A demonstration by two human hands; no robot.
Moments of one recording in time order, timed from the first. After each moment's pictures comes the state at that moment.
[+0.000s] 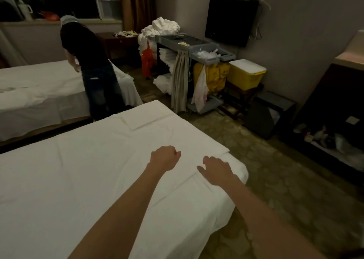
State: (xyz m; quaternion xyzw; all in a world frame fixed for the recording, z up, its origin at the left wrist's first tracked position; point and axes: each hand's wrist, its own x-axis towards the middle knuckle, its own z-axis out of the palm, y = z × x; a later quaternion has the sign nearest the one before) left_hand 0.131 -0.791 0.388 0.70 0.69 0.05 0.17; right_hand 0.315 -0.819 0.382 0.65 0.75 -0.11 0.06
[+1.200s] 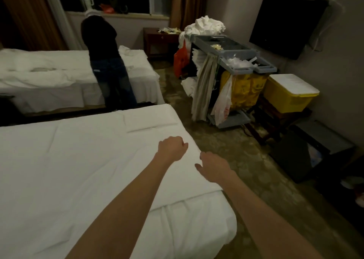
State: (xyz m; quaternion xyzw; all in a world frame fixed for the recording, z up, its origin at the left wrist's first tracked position) left_hand 0.334 -0.534 0.390 0.58 0.80 0.09 0.13; right_hand 0.490 -0.525 0.387 0.49 0.86 -0.10 0.07
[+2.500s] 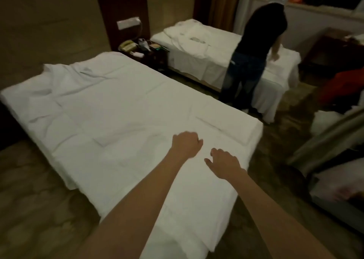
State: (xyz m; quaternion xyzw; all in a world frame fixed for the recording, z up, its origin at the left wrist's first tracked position) left_hand 0.386 -0.369 0.369 0.19 0.97 0.10 0.11; right_hand 0.457 -0.241 0.341 0.09 0.98 -0.04 0.14
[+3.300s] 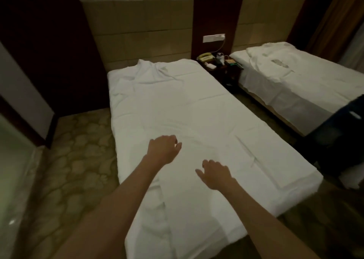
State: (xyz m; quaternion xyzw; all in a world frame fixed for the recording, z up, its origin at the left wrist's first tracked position) left_hand 0.454 -0.362 0.377 -0.13 0.99 0.10 0.04; right_hand 0.429 -0.182 0.313 -0.21 0.96 -0.01 0.17
